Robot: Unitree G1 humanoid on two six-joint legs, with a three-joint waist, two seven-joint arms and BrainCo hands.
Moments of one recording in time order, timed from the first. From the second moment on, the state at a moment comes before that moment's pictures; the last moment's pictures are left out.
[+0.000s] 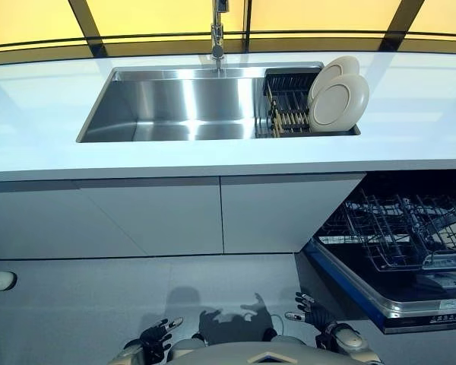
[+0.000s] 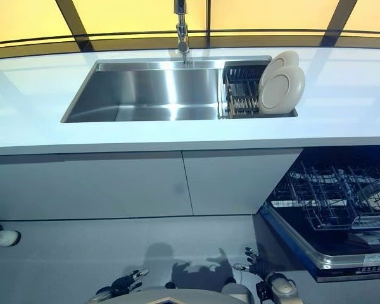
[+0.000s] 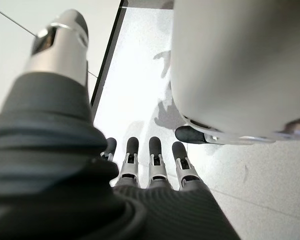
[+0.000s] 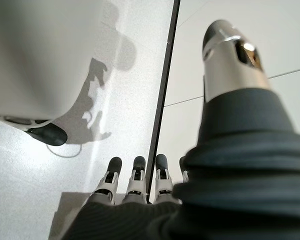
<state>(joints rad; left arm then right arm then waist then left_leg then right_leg) 0.08 0.23 -0.14 1.15 -0.47 0.05 -0.20 0.10 -0.29 0.21 1.03 0.15 -0.22 0.23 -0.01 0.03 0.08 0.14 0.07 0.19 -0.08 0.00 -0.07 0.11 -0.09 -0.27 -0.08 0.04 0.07</state>
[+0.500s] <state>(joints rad) 0.07 0.22 -0.09 1.10 -0.47 0.06 -0.16 0.13 -0.38 0.21 0.59 0.27 -0.25 0.32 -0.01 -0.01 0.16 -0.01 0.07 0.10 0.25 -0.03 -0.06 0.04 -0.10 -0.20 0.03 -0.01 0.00</state>
